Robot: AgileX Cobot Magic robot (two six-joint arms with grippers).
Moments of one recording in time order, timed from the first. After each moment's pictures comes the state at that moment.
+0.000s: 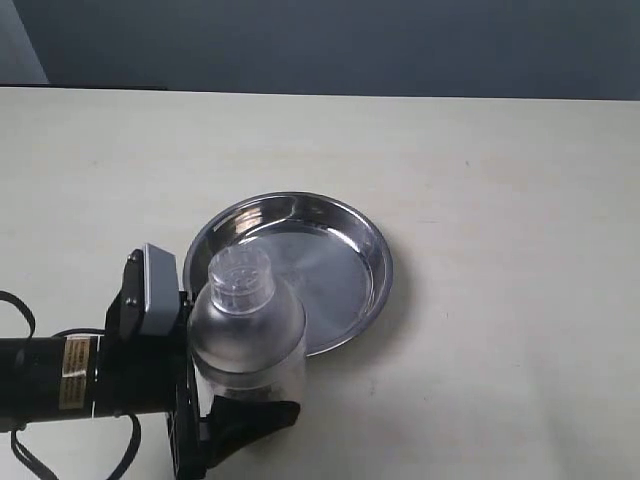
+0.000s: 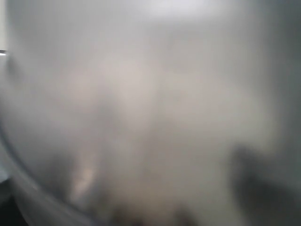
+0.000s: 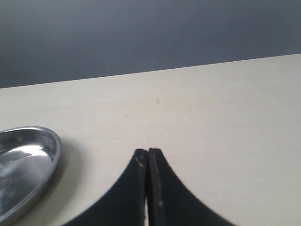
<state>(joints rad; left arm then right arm) -0.28 1.81 -0.25 0.93 -1.21 -0.30 0.12 0.05 0.00 0.07 0.25 0.12</state>
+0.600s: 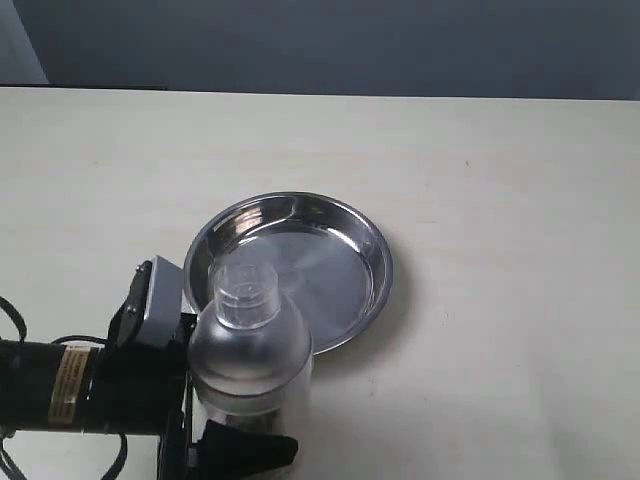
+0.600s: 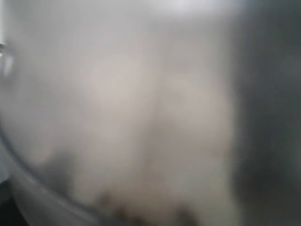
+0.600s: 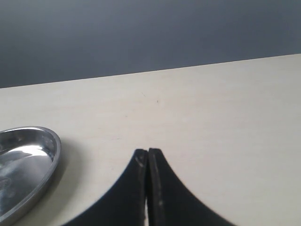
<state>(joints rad) -0.28 1.79 -0.25 1.08 -1.21 -0.45 0.12 0.05 0.00 0.07 0.25 0.12</state>
